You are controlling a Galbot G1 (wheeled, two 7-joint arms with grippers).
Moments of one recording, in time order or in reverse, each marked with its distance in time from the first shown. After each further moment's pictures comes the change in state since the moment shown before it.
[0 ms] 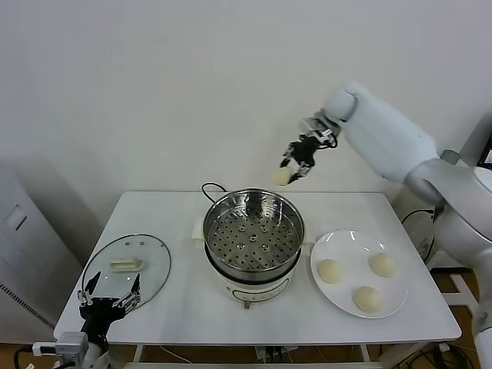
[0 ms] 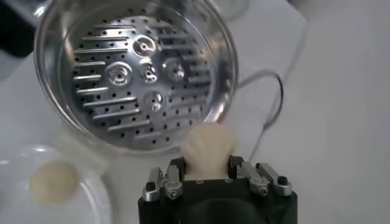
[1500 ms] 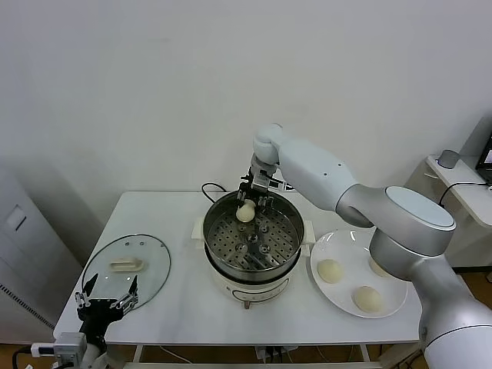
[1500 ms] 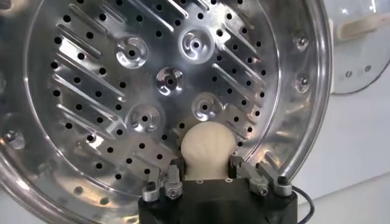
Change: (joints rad) left arm -0.002 0.000 -0.004 0.007 -0.001 0.004 -0.002; right arm -0.188 0.150 0.029 0.021 -0.529 0.265 0.258
